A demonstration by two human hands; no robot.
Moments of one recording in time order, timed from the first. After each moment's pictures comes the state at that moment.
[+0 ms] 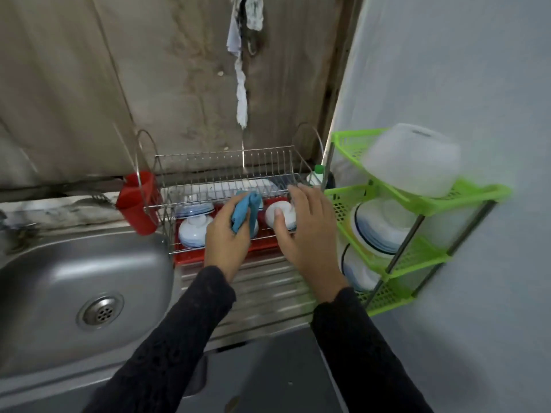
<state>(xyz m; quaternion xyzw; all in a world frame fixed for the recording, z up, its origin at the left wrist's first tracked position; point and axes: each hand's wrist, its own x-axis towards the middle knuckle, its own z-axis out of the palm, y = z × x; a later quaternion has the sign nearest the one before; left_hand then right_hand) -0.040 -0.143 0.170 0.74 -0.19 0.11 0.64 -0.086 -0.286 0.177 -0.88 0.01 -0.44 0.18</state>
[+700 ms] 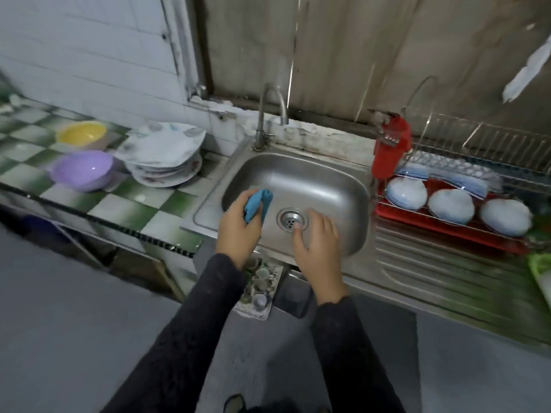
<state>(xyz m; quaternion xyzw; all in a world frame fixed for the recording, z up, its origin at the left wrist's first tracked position) -0.128 0.255 0.083 0.79 0.09 0.21 0.57 -0.115 0.098 0.067 -0.92 -0.11 -0.12 0.36</state>
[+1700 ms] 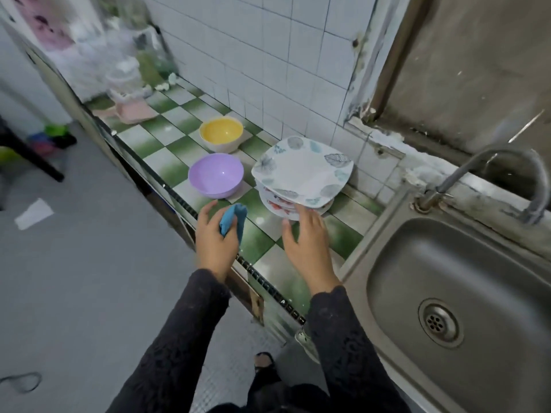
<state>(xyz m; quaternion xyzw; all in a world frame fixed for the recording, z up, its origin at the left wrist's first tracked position) -0.097 0.611 0.029 0.76 0.38 0.29 0.43 0.010 0.473 0.038 -0.87 -0.31 0.03 0.38</state>
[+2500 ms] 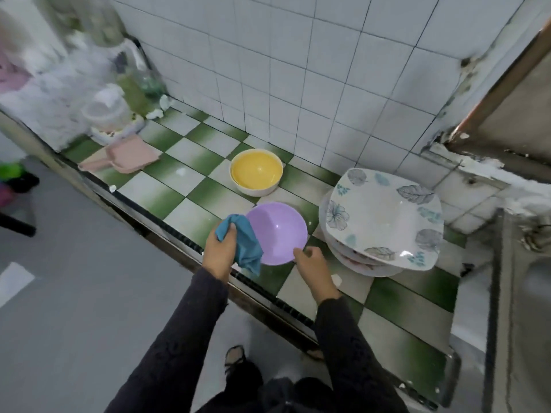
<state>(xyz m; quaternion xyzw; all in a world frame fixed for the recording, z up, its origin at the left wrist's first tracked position) -0.020 0.930 0.010 0.59 0.42 0.15 0.67 0.049 0.765 -0.022 -0.80 0.06 0.31 0.51</state>
